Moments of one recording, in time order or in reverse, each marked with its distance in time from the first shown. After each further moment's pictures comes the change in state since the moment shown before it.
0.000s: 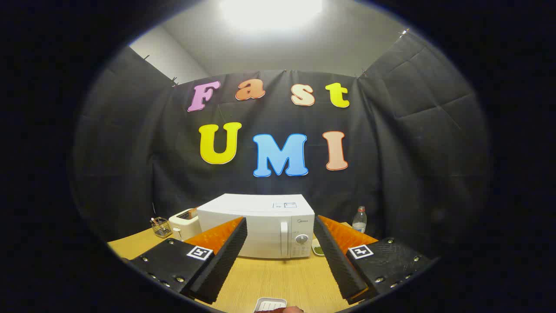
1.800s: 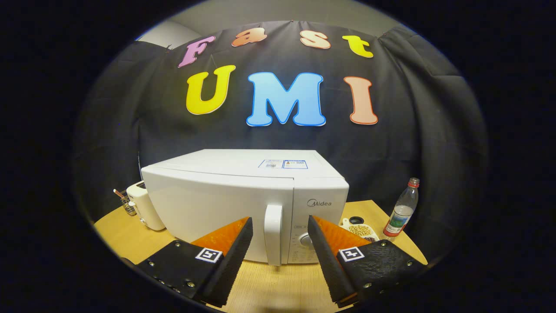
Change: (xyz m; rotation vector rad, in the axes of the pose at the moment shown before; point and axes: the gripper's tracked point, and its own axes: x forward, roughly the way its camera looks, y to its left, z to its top) arm 0.232 -0.026 -0.164 -0.013 0.302 0.100
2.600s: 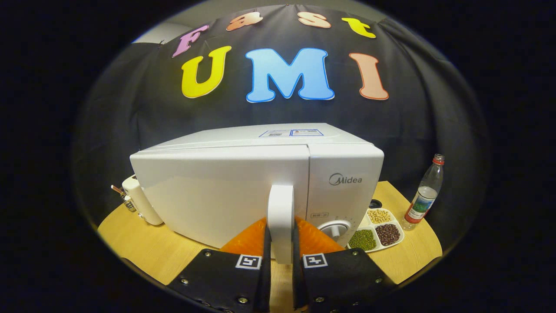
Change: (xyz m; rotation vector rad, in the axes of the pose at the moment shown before) arm 0.038 0.014 -0.027 0.034 0.106 0.041
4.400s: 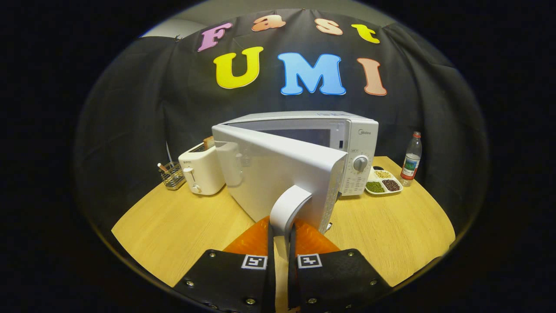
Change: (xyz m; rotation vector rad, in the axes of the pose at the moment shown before) arm -0.182 0.149 -0.078 0.001 0.057 0.037
